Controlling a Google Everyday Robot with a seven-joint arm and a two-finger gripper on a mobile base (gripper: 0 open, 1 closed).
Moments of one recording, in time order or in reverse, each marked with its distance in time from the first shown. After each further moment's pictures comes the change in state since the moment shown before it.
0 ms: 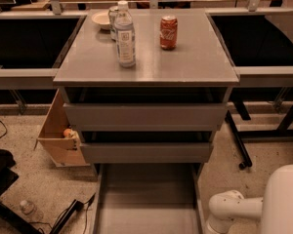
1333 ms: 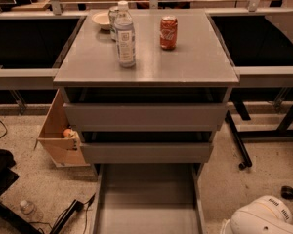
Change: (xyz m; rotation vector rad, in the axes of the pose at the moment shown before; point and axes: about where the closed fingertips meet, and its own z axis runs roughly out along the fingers) arm 0.004 0.162 -0.216 0.209 -0.121 0.017
